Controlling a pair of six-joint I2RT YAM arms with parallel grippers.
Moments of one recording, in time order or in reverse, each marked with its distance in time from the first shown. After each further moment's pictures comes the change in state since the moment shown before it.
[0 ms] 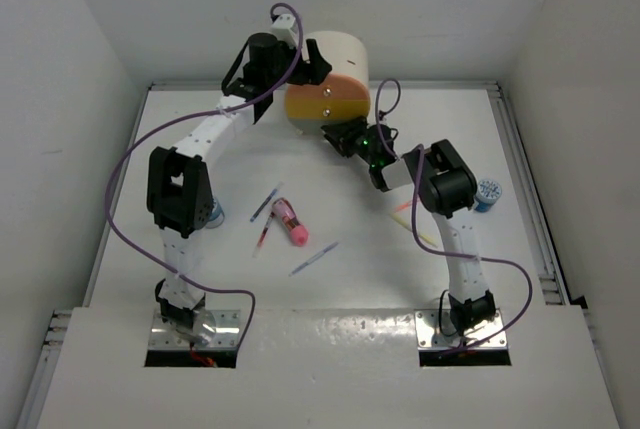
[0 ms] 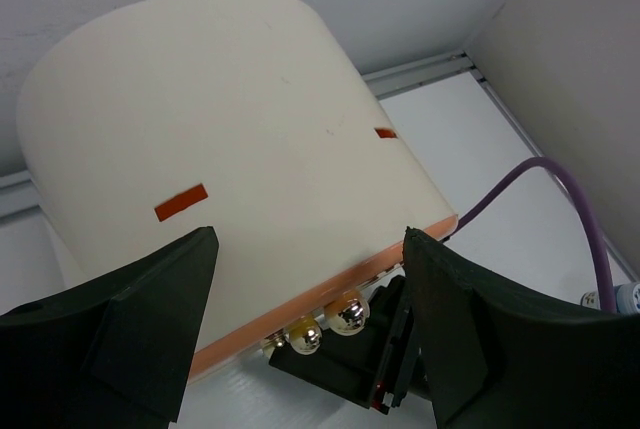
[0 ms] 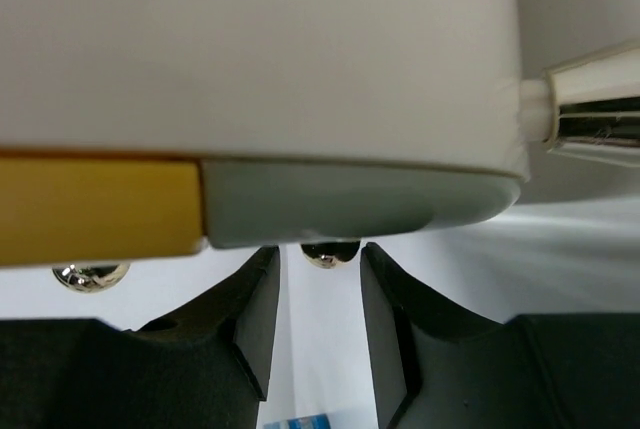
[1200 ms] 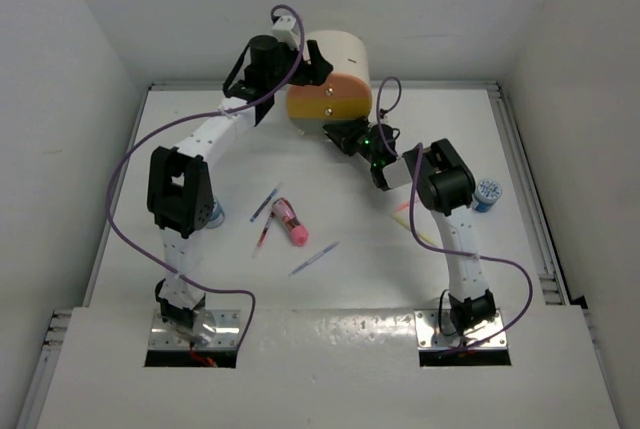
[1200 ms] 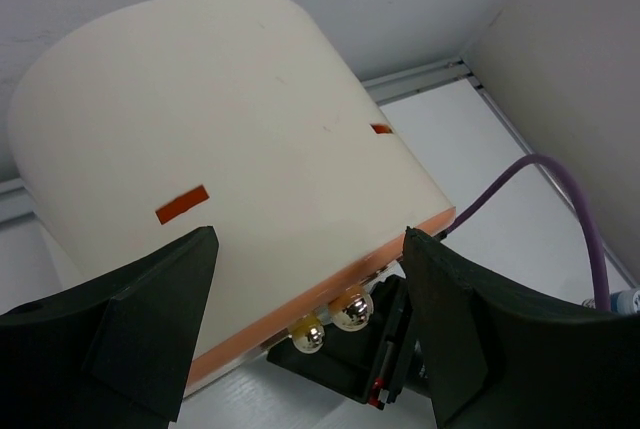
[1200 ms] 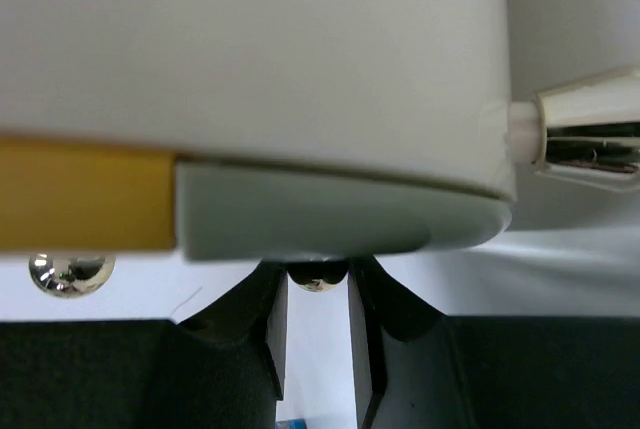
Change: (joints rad) left arm -0.005 0.000 -0.025 0.045 -0.006 -0.005; right arm -0.021 0.044 0.038 0.026 -0.020 -0.052
